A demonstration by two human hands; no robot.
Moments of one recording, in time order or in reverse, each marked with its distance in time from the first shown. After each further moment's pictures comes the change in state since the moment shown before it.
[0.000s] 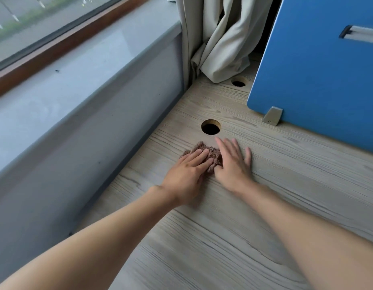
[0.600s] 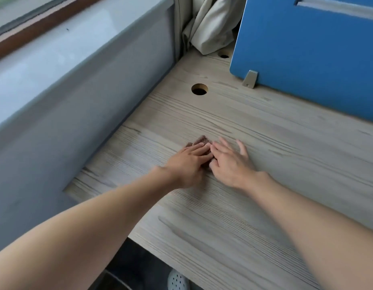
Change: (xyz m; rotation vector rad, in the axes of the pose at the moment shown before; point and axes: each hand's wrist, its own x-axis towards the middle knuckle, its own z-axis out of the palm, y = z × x) left_hand -0.095 0.077 0.024 0.017 -0.190 0.088; right_hand -0.155 -0.003 -0.002 -0.250 -0.179 -0.083
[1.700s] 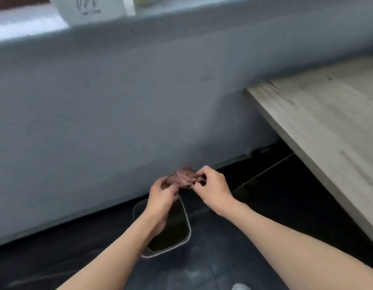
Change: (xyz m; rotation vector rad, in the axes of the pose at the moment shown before) left_hand -0.418 0.001 0.267 -1.528 1.250 -1.187; right_hand -0.137 -0.310 0.281 0.558 -0.255 -0.447
